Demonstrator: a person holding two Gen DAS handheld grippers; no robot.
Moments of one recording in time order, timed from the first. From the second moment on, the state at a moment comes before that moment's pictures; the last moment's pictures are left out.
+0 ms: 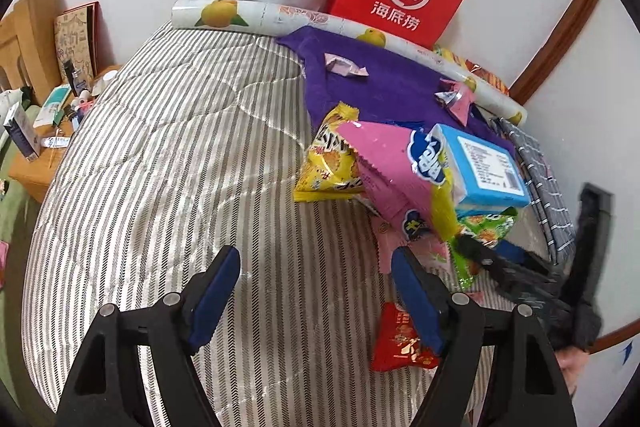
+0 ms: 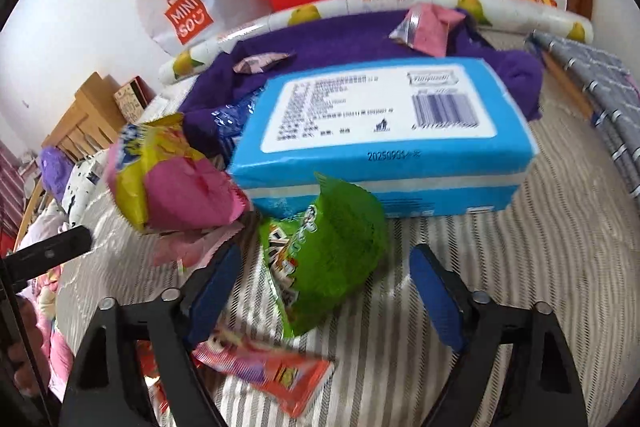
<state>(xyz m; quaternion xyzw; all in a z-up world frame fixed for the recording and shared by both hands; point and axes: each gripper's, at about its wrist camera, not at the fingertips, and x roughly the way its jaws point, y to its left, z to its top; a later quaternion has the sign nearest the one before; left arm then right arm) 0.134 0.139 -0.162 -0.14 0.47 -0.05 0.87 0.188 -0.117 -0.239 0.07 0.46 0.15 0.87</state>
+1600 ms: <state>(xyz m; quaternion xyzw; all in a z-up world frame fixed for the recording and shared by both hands) 0.166 0.093 -0.152 -0.25 0.42 -0.15 0.86 0.148 -0.206 -0.232 0.06 0.40 0.10 0.91</state>
